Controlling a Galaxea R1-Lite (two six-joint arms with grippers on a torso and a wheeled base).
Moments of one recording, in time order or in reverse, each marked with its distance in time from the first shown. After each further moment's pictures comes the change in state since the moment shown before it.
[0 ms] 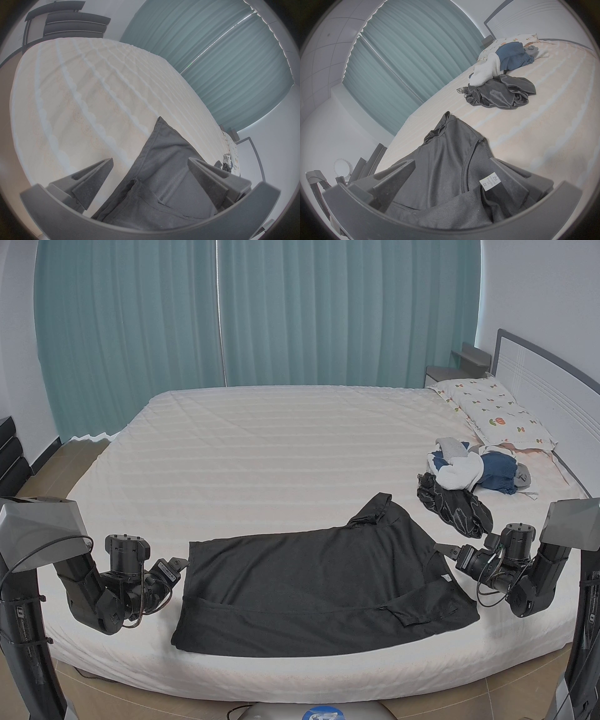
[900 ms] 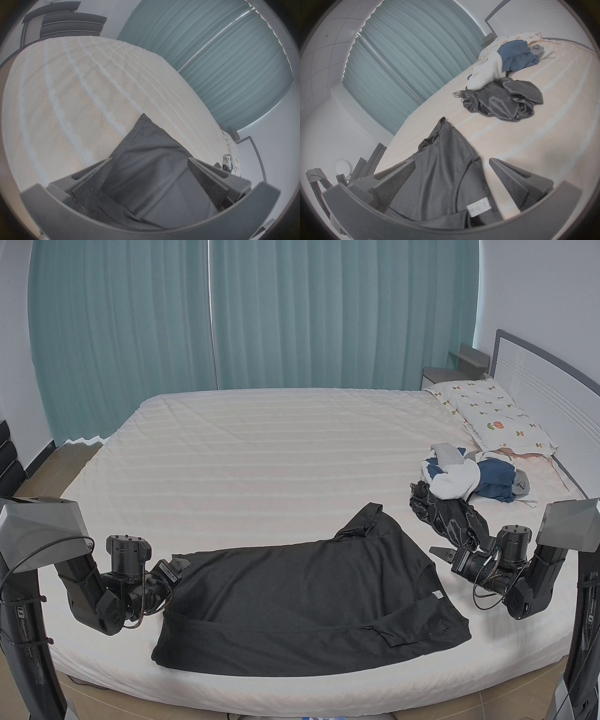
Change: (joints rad) left arm -0.001 0.002 0.002 0.000 0.006 0.004; right arm 0.021 0.007 0.004 0.000 0.000 0.001
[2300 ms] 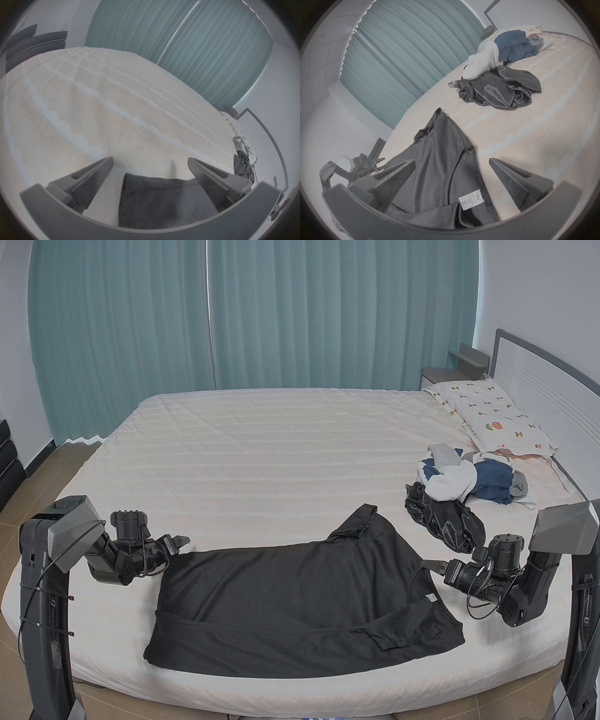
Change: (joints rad) left arm 0.183 0.350 -0.680 0.285 -0.244 0.424; right arm 0.039 0.031 0.027 0.005 -0.001 -0.001
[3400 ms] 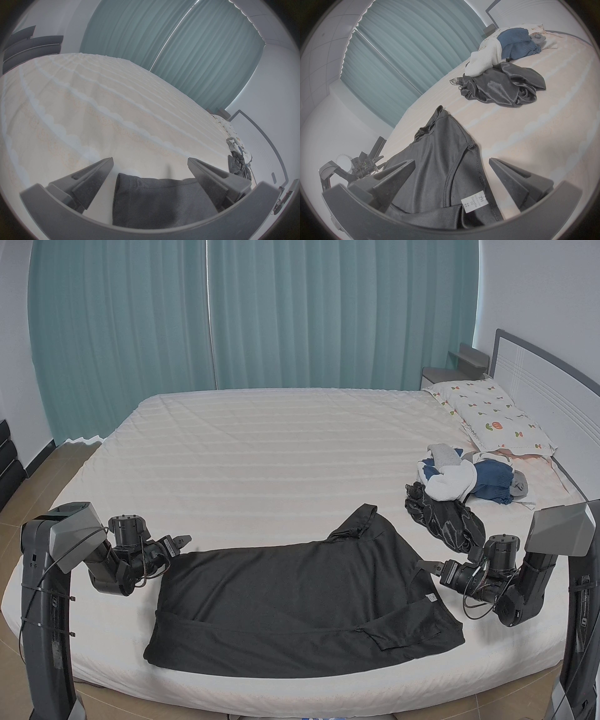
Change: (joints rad) left arm -0.001 0.009 0.087 -0.201 -0.025 0.003; right arm 0.015 0.018 -0.025 0.009 0.000 -0.002
